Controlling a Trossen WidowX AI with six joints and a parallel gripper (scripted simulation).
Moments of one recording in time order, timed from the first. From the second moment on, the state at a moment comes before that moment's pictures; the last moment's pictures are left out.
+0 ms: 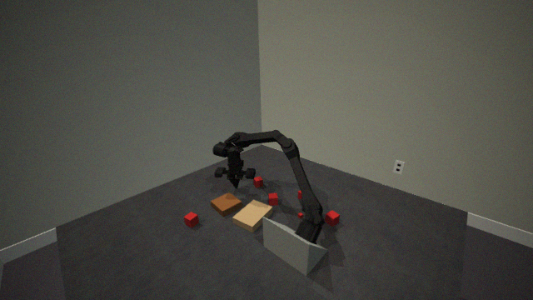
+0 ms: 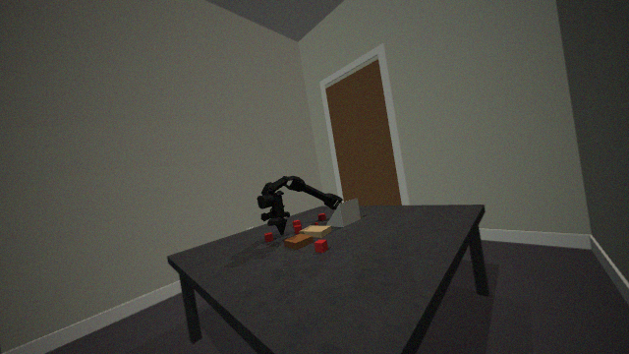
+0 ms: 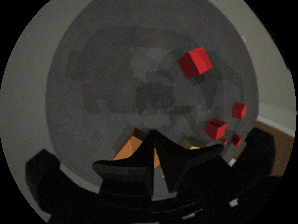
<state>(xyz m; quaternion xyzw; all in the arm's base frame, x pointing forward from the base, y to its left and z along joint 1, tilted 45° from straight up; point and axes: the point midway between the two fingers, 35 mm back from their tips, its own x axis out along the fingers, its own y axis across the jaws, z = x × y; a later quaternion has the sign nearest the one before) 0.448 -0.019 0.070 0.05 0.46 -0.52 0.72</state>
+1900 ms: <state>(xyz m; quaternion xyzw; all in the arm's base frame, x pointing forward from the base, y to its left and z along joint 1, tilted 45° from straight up) 0.458 -0.011 0.010 0.30 0.24 -0.64 0.66</state>
